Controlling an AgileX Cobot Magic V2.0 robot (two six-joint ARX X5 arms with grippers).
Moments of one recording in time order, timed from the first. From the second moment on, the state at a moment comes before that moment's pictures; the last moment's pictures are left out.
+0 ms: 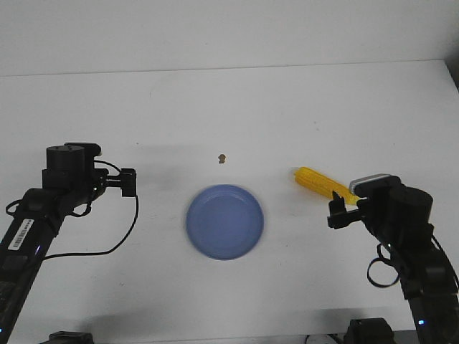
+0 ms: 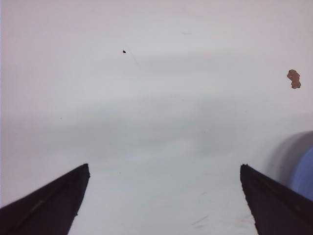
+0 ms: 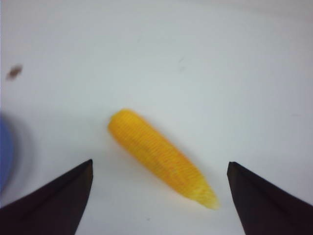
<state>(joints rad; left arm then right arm) -0.10 1.33 1.18 -0.53 0.15 -0.03 -0.01 0.86 0.92 -0.67 -0.15 -0.17</state>
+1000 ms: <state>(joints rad) -0.10 1.33 1.18 -0.52 0.15 -0.01 0.03 1.59 1.27 -0.81 -0.12 -0.59</state>
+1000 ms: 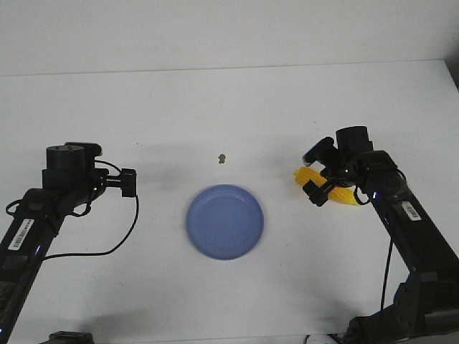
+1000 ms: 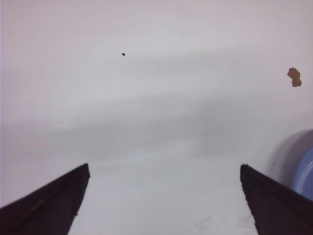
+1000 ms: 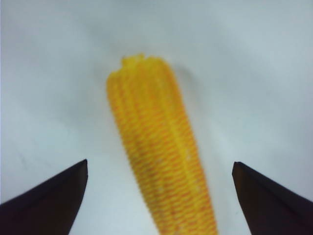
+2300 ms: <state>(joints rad) -0.10 1.33 1.18 -0.53 0.15 -0.01 -0.02 1.74 1.27 -0.80 -0.27 -0.53</state>
